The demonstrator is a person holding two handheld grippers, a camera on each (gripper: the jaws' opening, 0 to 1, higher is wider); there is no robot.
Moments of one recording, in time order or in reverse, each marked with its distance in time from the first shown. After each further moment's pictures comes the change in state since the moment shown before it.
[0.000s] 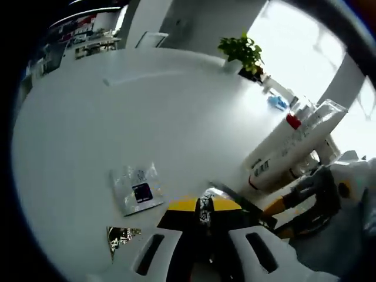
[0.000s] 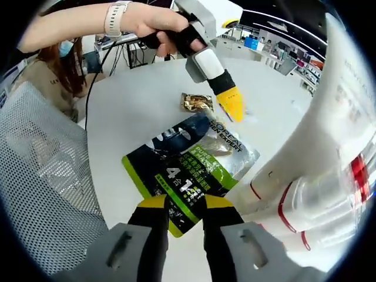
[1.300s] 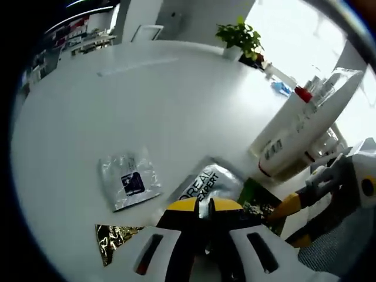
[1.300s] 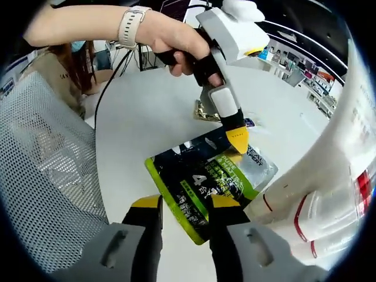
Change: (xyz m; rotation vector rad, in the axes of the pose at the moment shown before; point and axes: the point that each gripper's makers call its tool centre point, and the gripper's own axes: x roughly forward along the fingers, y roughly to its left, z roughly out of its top) left arm 0.022 0.017 -0.009 0.019 0.027 0.067; right arm 0.008 0.007 0.008 -0.050 -0.045 0.032
